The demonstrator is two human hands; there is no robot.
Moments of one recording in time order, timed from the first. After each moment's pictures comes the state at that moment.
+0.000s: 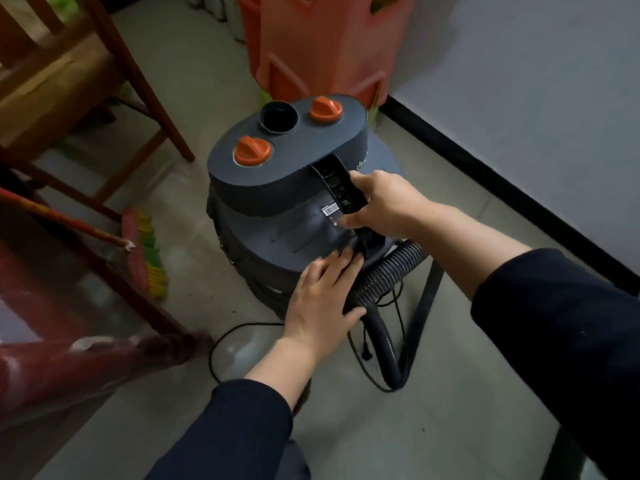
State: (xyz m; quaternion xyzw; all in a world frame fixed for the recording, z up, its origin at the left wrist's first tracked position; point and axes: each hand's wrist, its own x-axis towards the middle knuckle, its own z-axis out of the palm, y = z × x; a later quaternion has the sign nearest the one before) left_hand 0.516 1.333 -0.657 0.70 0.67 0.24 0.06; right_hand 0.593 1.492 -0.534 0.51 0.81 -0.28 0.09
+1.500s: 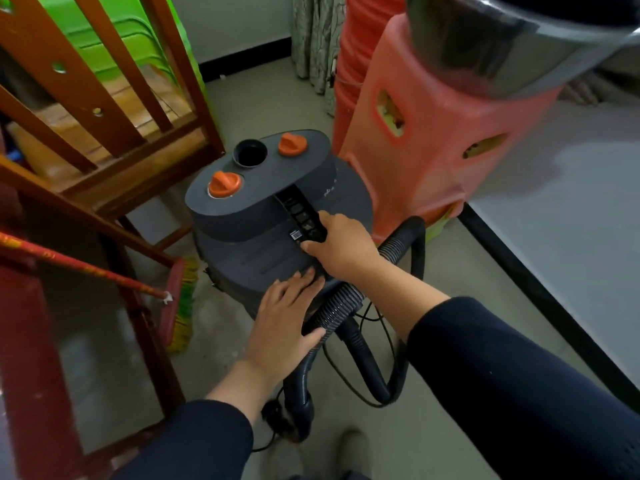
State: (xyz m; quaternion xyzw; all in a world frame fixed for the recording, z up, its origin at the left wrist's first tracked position) left_hand 0.380 1.502 -0.639 0.57 0.79 0.20 0.13; right_hand 0.425 1.657 -0.528 0.42 0.84 -0.34 0.07
